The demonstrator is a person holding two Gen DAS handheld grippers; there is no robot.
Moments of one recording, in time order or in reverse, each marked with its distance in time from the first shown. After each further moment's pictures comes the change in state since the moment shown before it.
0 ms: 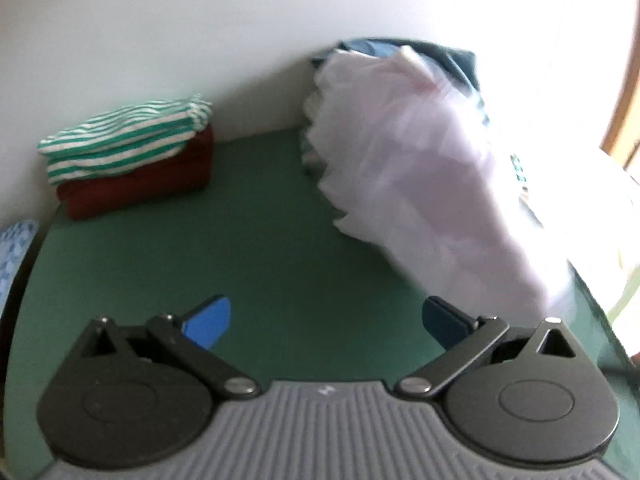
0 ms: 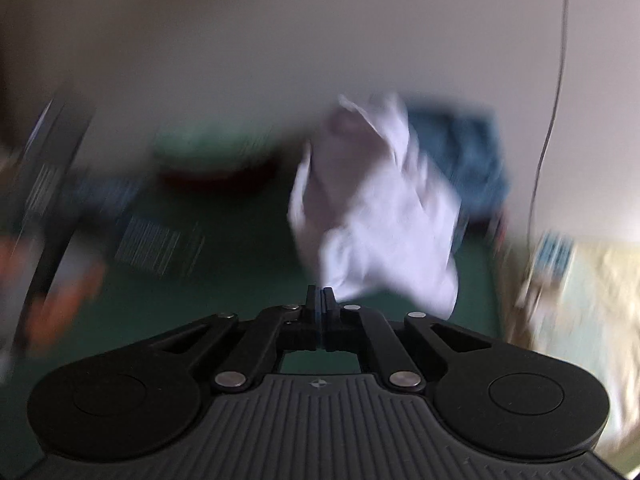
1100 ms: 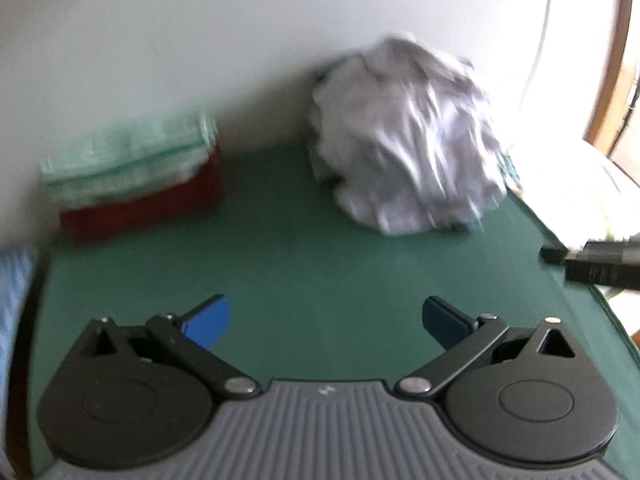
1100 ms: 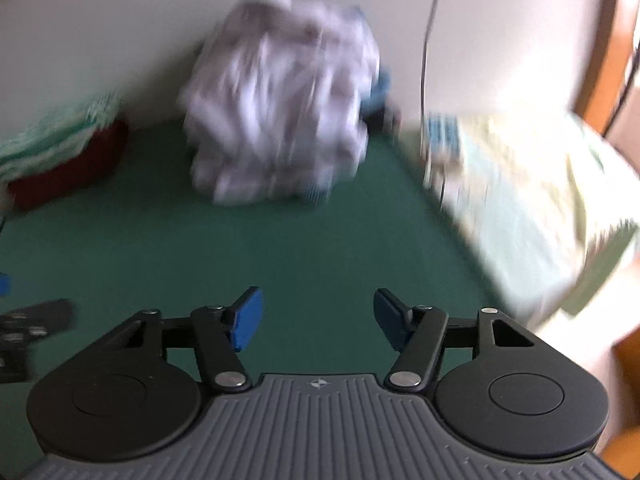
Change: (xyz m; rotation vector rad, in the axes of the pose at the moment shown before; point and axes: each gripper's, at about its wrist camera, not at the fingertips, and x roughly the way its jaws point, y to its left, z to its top) left arm -0.012 0.054 0.020 0.053 -0.042 -0.011; right arm 0.098 0.012 0.070 0.338 0.086 -0.511
